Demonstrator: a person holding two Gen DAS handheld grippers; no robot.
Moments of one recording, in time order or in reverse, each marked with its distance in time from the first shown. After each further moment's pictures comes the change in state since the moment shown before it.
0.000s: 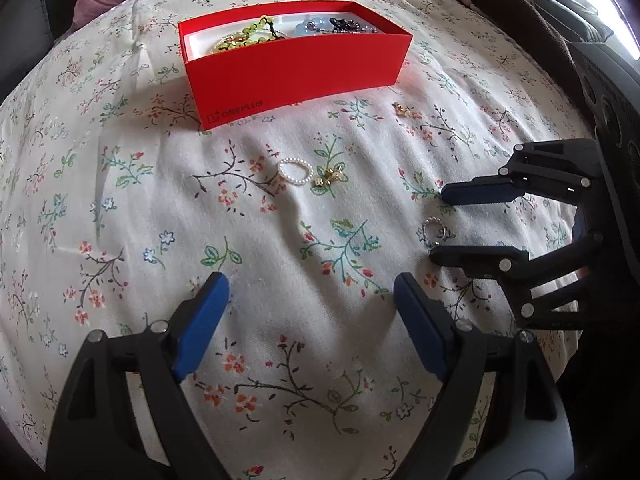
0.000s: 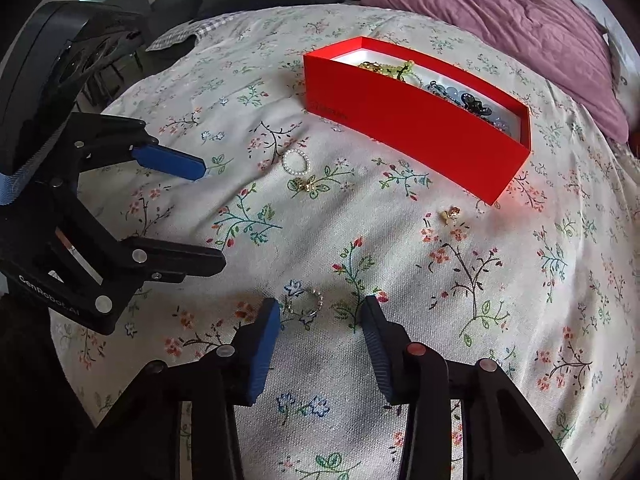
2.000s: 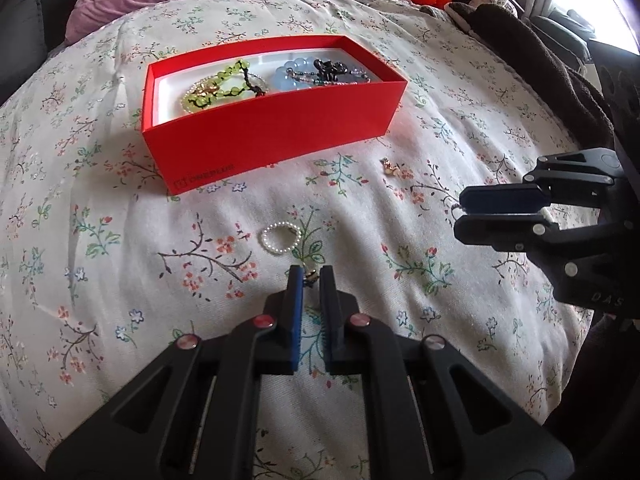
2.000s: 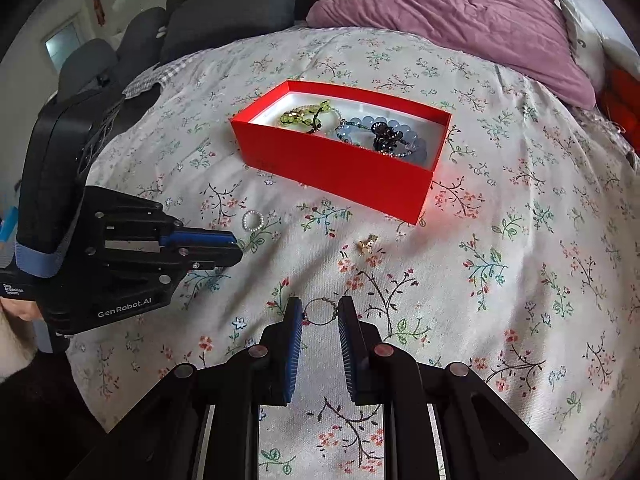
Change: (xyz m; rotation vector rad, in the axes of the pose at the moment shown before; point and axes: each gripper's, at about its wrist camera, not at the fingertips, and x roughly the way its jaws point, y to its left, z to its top) left arm 0.015 -0.016 0.046 -0.049 -0.090 -0.012; right arm -0.038 -0.050 0.012 0.166 -0.061 -0.001
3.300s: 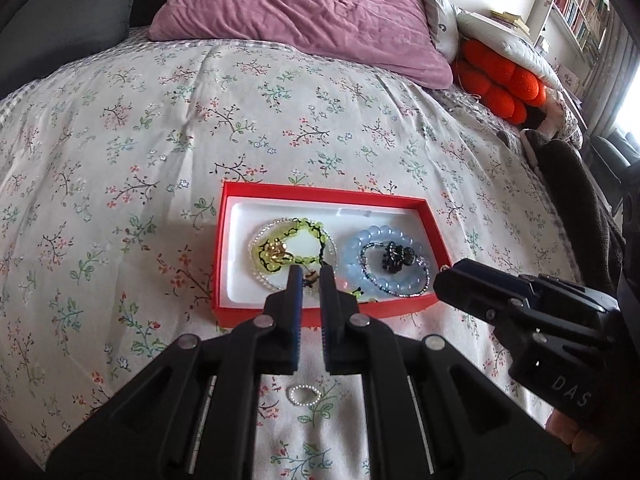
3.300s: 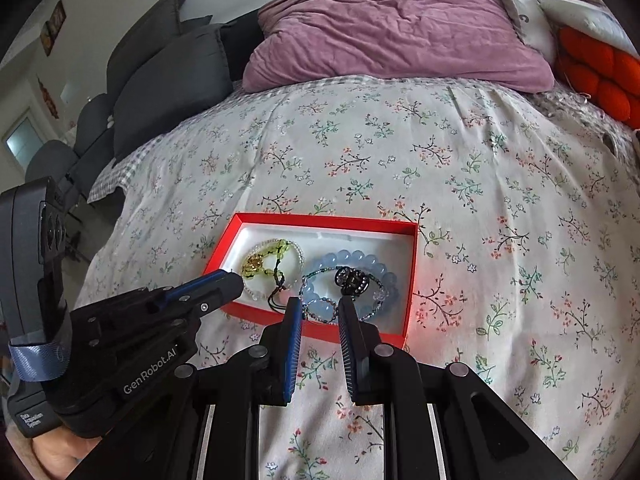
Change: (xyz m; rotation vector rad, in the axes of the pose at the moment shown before) left arm -0.018 0.042 0.083 -0.332 -0.184 0.096; right arm -0.004 -0.036 0.095 0.283 -0.125 -0.007
